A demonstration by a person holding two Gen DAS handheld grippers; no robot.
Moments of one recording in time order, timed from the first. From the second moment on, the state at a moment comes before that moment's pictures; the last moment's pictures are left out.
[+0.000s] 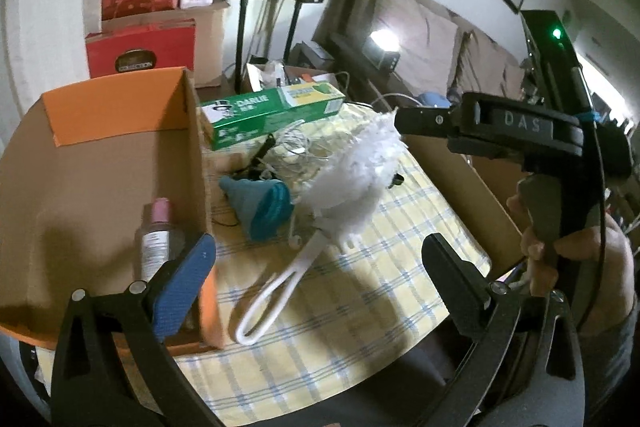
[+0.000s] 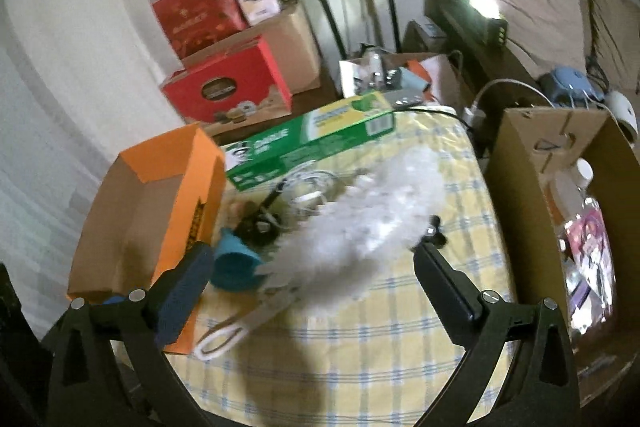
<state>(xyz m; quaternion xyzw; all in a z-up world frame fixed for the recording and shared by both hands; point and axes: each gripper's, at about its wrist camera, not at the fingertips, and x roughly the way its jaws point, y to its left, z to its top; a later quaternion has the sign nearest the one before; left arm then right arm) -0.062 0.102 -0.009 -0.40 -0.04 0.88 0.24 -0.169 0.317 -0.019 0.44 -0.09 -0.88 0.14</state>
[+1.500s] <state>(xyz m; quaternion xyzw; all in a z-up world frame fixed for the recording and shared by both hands) -0.116 0.174 -0.106 -0.49 0.04 0.84 0.23 -0.226 0.345 -0.125 0.52 -0.27 -0.79 0.18</state>
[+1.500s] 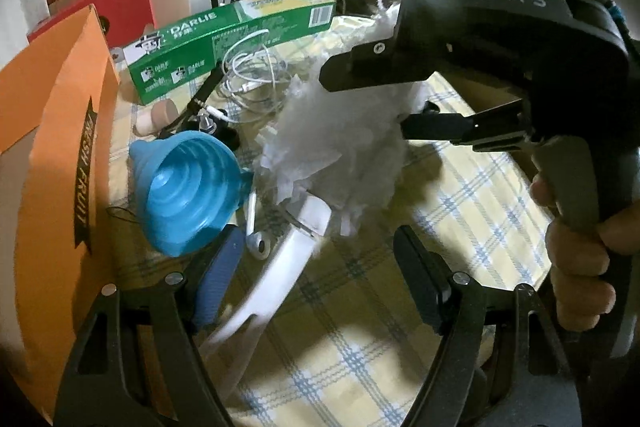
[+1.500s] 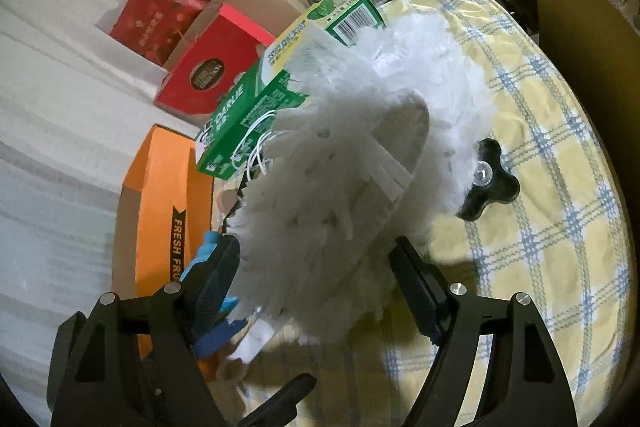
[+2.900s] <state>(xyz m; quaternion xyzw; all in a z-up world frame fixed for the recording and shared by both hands) -0.107 0.171 -0.093 -0.47 0.01 0.84 0.26 -0.217 0.336 -0.090 0.48 -0.26 -0.81 0.20</state>
